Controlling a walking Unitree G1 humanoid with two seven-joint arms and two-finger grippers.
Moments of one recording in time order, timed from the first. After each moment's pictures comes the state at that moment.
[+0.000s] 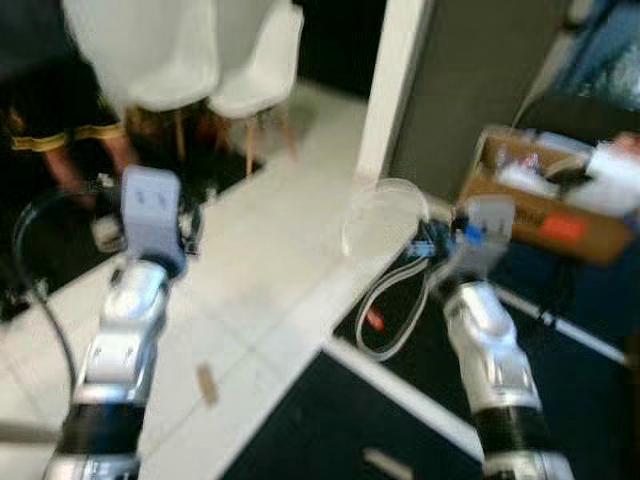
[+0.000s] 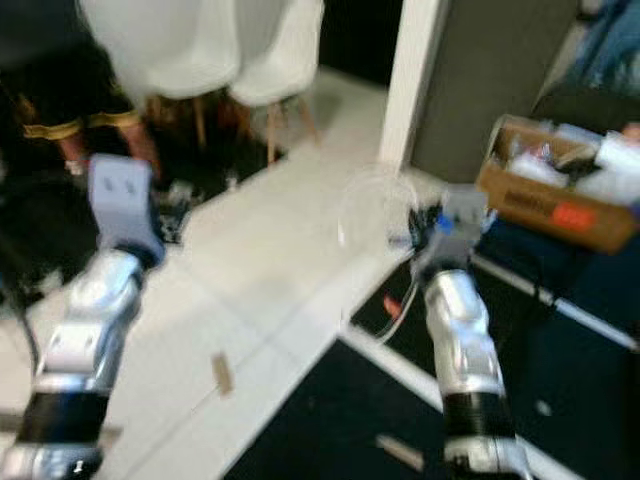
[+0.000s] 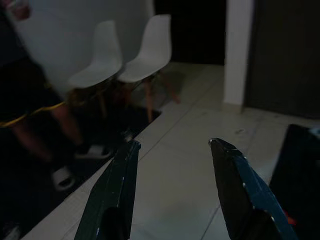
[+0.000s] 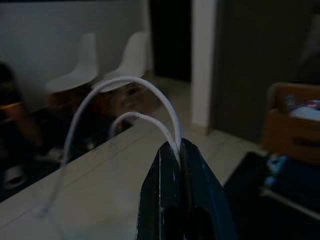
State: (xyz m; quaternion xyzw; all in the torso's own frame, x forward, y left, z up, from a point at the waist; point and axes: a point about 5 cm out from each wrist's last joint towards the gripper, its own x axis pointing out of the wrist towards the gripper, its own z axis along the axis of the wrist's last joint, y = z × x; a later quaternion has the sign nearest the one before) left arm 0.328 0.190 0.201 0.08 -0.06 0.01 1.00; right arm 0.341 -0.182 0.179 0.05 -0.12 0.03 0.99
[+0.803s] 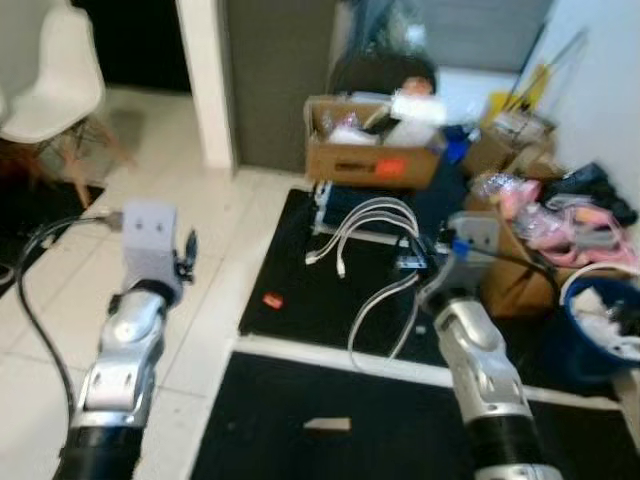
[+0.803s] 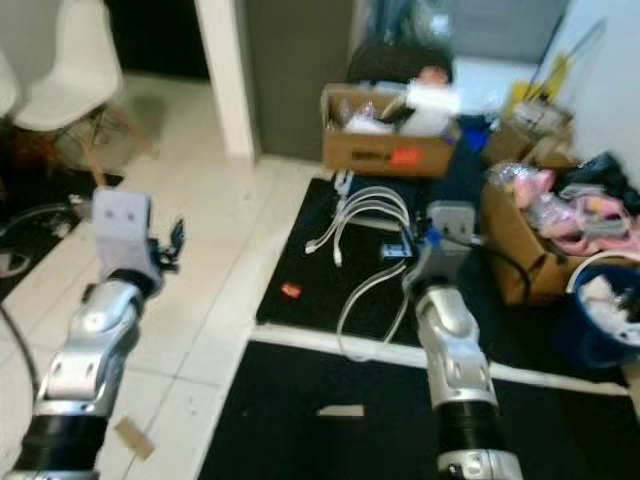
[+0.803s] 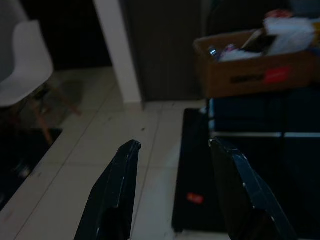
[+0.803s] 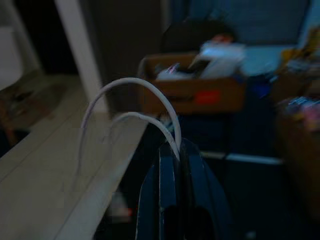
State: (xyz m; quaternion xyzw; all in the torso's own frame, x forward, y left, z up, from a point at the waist) left arm 0.319 0.191 0.177 0.08 -0.03 0.02 1.00; right arm 0.337 -0.178 0.163 0.05 -0.08 0.03 0.99
